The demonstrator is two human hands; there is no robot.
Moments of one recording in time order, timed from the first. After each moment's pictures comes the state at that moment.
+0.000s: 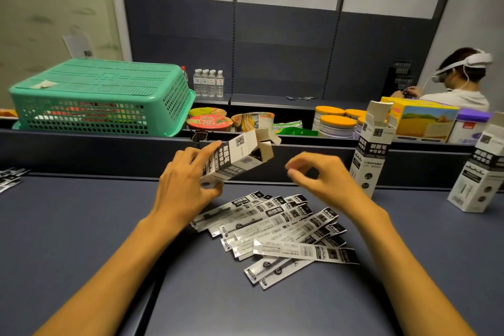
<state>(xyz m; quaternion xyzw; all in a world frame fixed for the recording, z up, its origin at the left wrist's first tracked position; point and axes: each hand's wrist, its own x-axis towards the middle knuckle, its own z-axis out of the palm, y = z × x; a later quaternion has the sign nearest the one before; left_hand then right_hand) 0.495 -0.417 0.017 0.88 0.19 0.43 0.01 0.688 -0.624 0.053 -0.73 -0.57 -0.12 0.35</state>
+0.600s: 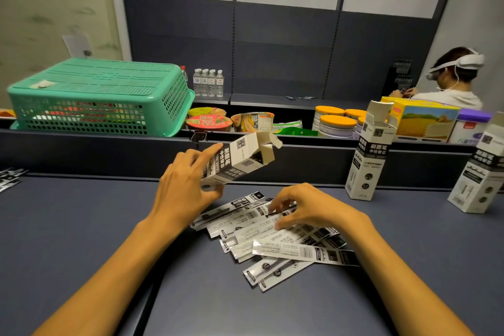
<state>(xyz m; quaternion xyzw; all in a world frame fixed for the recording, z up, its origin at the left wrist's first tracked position) 0.496 -0.416 0.014 0.89 0.18 0.42 0.01 0.686 -0.608 0.024 -0.78 -0.60 0.11 0.16</state>
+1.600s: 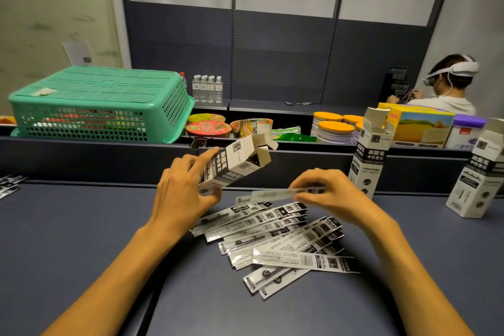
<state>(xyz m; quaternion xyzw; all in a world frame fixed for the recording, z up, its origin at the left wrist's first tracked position) 0.493 -0.415 0.016 0.88 0.19 0.44 0.01 0.691 -0.642 0.055 -0.74 -0.58 0.02 0.33</state>
